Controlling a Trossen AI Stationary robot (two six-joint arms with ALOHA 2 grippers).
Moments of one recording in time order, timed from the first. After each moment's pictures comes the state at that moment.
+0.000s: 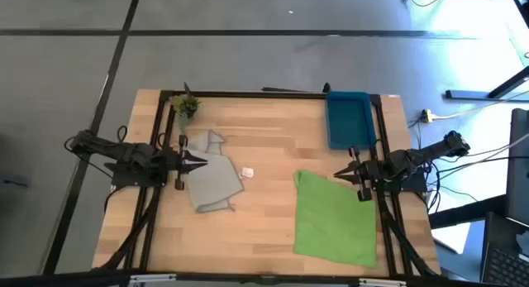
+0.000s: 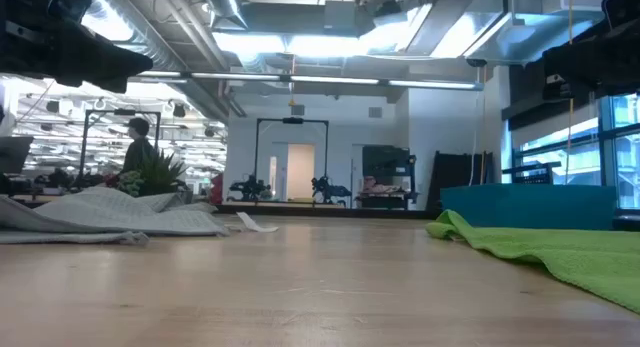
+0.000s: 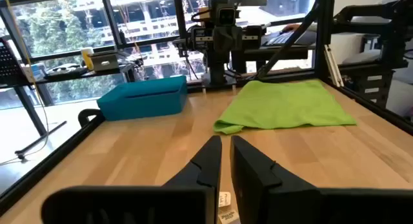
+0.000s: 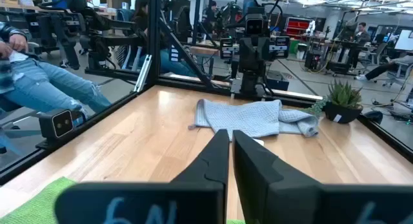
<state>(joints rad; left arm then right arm) -0.28 0.01 0.05 -0.09 -0.34 0.11 0.37 0.05 0.01 0.06 0.22 -0.11</state>
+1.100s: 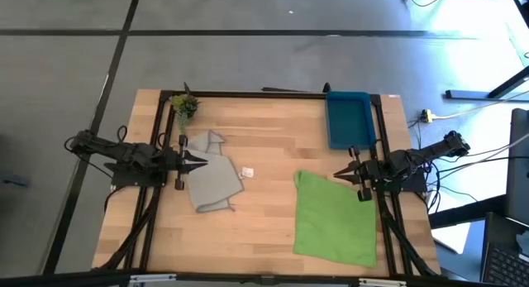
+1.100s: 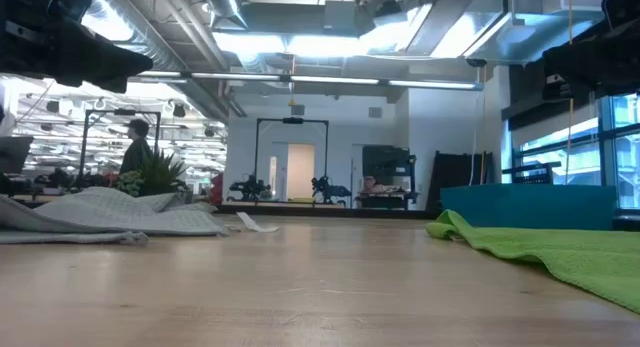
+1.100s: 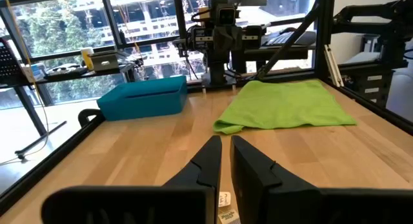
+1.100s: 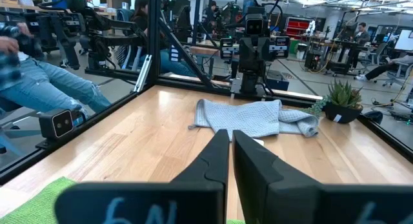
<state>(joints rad) -0.28 0.01 0.05 -0.09 -0.34 0.11 0.37 0.05 0.01 0.06 0.22 -0.11</state>
